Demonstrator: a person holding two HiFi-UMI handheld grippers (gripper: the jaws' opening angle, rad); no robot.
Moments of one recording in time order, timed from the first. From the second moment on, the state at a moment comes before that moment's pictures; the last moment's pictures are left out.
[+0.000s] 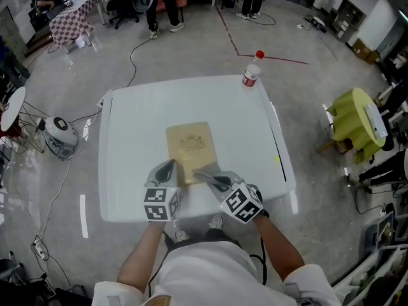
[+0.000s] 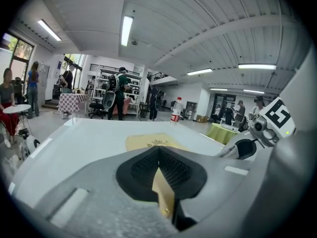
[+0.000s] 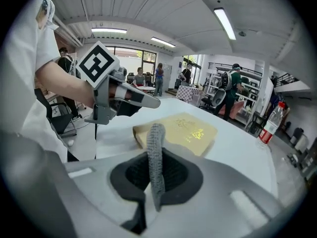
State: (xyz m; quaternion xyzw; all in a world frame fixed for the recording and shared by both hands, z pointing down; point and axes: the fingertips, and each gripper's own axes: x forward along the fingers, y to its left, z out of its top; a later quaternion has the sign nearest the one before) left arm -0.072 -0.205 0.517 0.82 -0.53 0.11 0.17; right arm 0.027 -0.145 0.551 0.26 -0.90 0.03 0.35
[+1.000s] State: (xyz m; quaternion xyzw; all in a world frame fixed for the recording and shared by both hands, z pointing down) left arm -0.101 -0.202 0.508 0.80 -0.57 0.12 0.15; right arm -0.024 -0.282 0.469 0.29 -0.90 -0.12 0.32
